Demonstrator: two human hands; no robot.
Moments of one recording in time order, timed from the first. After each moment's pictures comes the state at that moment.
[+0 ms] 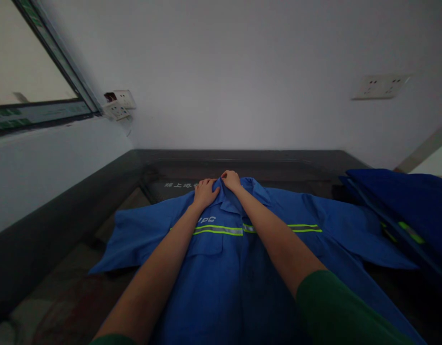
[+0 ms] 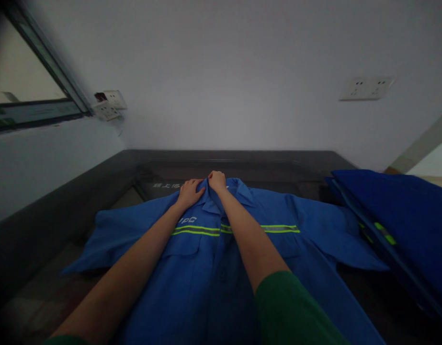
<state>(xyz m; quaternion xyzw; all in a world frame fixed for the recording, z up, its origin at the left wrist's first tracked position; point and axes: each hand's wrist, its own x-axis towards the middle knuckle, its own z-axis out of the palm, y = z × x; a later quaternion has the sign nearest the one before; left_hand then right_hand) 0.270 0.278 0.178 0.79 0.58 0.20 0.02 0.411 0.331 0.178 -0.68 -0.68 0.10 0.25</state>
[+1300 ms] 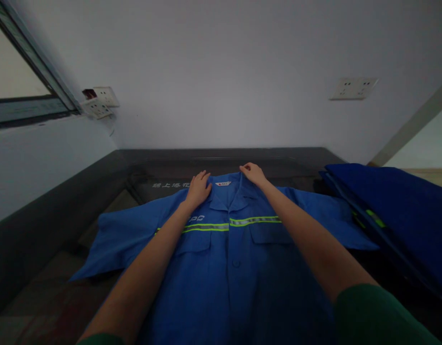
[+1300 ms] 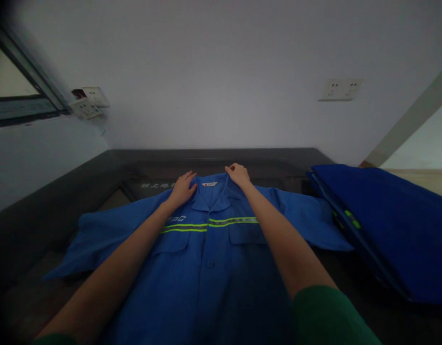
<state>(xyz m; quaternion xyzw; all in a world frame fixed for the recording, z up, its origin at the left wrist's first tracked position) 0.285 0.285 0.182 0.83 0.49 0.26 0.04 0.534 0.284 0.216 -0.74 -0.61 0.10 0.25</state>
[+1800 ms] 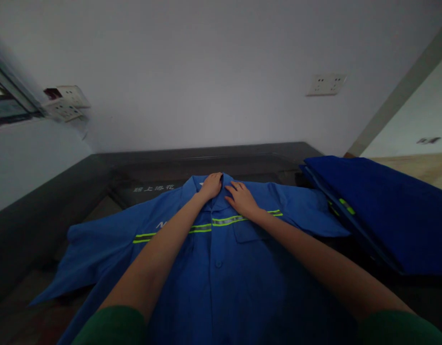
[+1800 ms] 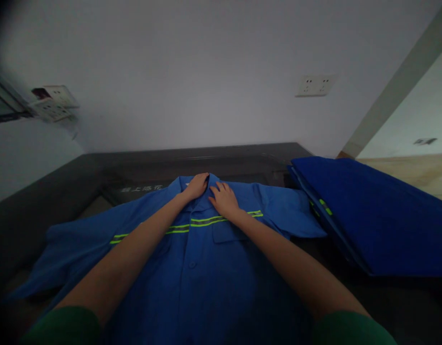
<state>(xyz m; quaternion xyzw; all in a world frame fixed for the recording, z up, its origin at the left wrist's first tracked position) 0.392 0.307 0.161 0.89 0.39 0.21 0.07 0.522 0.178 0.176 -0.63 -0.75 -0.02 0.21</state>
